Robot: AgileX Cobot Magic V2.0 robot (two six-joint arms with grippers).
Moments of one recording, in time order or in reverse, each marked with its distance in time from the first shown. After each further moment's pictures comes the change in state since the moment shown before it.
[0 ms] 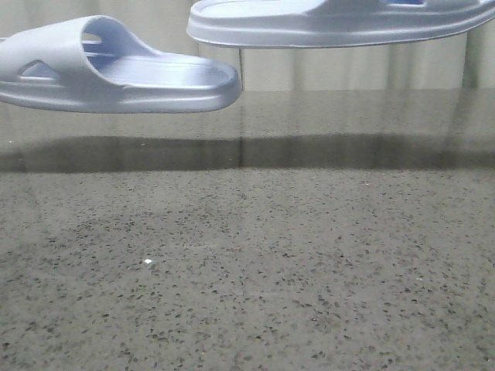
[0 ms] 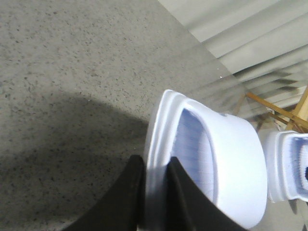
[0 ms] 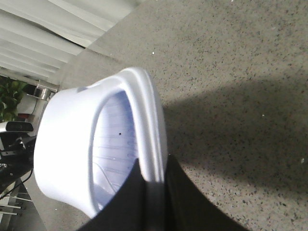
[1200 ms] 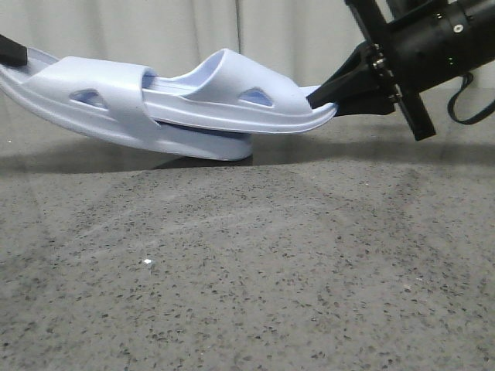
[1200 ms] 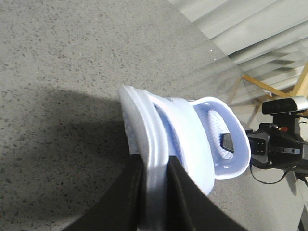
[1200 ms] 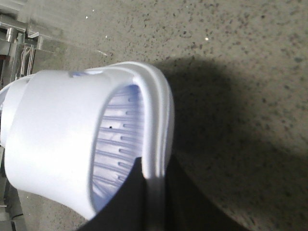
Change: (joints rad) left arm -0.142 0.000 0.002 -0.015 -0.070 0.000; right arm 0.421 0.426 -0.224 0.038 -0.210 -0.044
